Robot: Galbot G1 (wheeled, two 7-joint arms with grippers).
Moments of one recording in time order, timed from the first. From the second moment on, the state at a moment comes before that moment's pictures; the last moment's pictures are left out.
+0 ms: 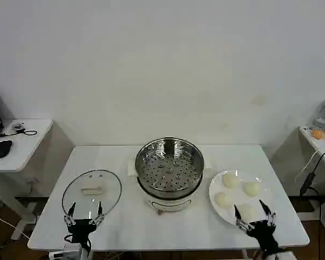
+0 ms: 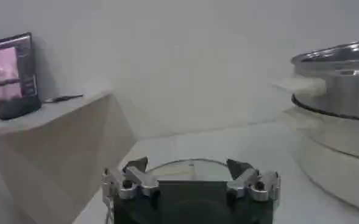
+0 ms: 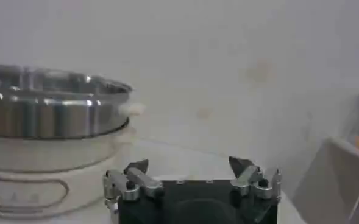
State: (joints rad) left arm 1.63 -1.30 -0.53 -2.00 -0.05 0.09 -0.24; right arm -1.70 1.11 0.78 2.06 0.09 -0.11 -0.11
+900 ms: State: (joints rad) left arm 1.62 -1.32 -0.60 -2.08 0.13 0.05 -0.12; right arm -0.66 0.53 0.08 1.50 -0.30 0.00 -0.91
